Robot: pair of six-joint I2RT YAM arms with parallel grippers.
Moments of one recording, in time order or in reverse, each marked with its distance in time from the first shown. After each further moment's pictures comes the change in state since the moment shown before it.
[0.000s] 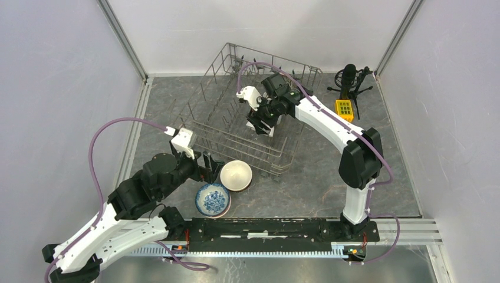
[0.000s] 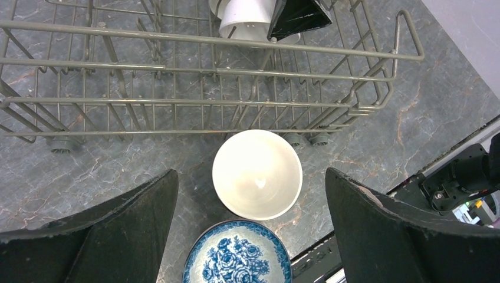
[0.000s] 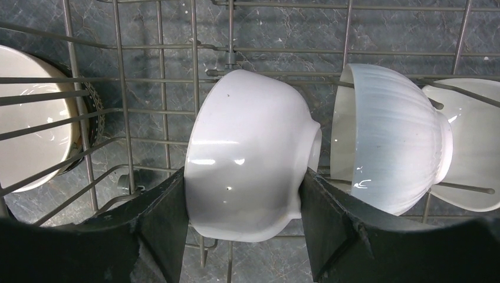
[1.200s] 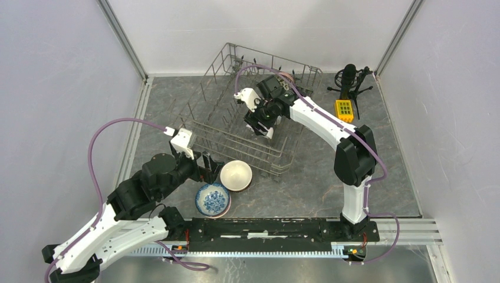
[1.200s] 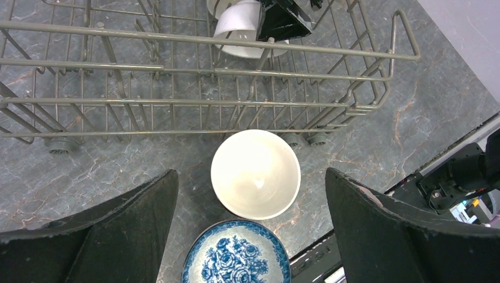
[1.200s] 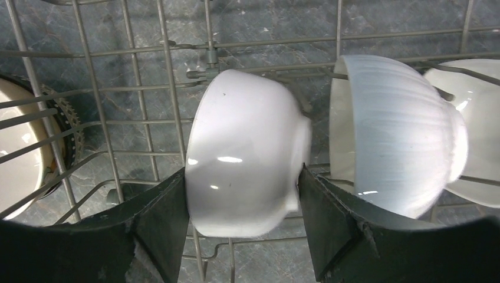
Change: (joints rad) left arm 0.000 -0.006 0.000 0.000 0.008 0.000; right arm 0.017 0.054 0.011 0.015 0.082 0.065
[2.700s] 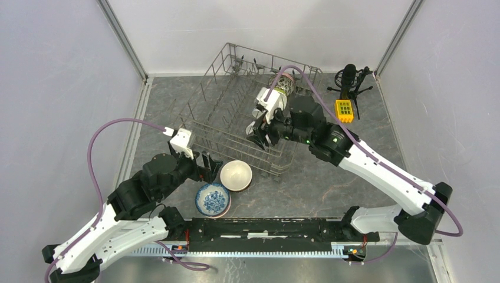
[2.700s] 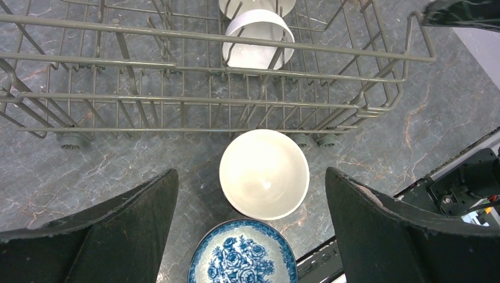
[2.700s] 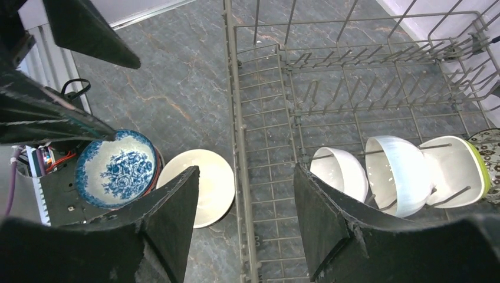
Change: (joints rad) left arm 0.000 -0.001 -0.005 -0.007 -0.033 0.000; right arm 0.227 -0.685 -0.437 0.425 0.039 0.332
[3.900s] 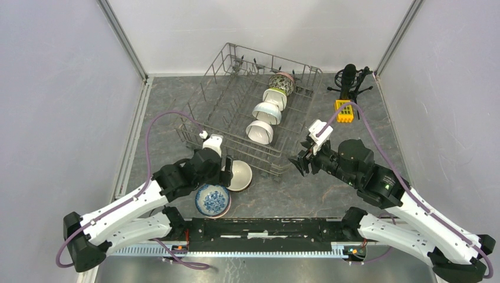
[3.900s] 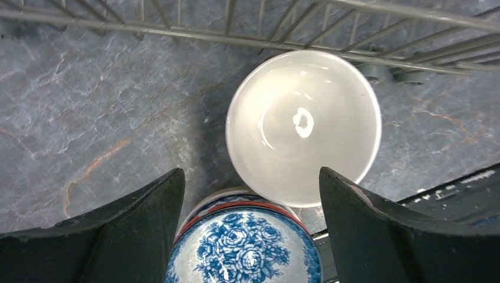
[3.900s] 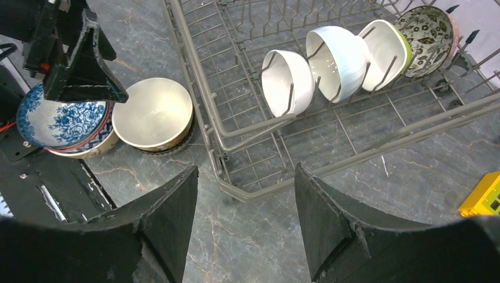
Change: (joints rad) left arm 0.000 0.326 -0.103 -0.020 0.023 -0.159; right arm 0.025 -0.559 -0.399 -0.132 0.271 0.054
